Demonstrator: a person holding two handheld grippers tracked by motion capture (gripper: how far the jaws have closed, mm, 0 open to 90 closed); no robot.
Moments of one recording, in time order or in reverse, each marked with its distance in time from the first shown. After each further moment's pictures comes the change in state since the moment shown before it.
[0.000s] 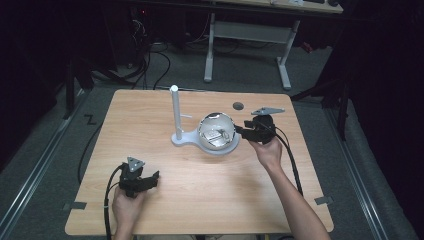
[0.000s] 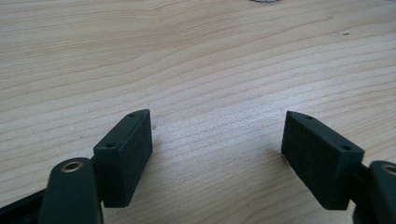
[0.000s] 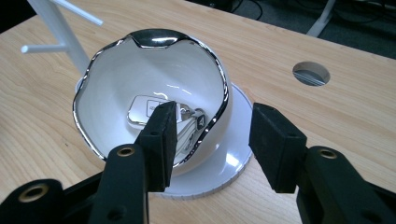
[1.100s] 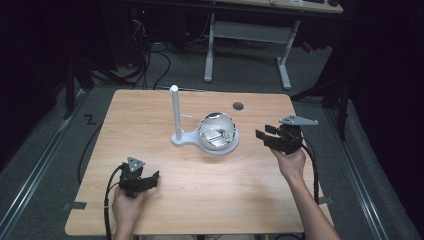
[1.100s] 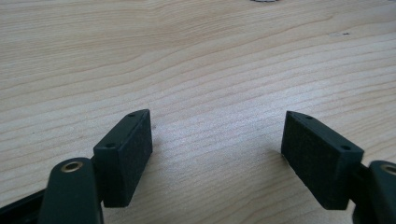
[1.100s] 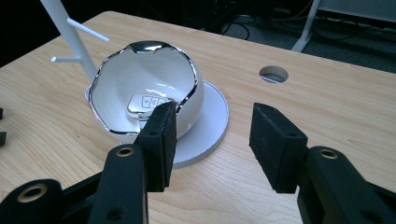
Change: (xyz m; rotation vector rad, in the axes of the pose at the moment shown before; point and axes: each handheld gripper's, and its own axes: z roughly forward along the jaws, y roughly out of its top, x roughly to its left) left arm 0.000 0.000 0.000 0.001 0.002 0.002; right arm -0.019 -0.028 -0.069 -0.107 -0.018 0.049
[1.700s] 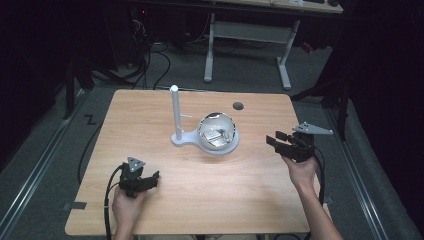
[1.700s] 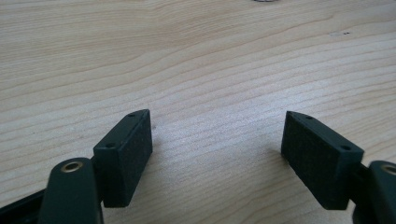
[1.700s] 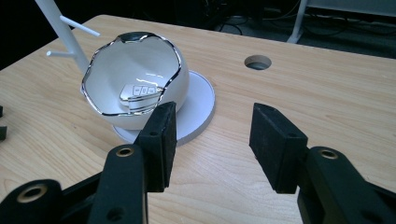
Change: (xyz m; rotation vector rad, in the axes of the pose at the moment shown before) left arm 0.000 0.000 0.000 0.001 0.001 0.001; right arm -0.014 -0.022 -0.026 -0.017 -0.018 0.039
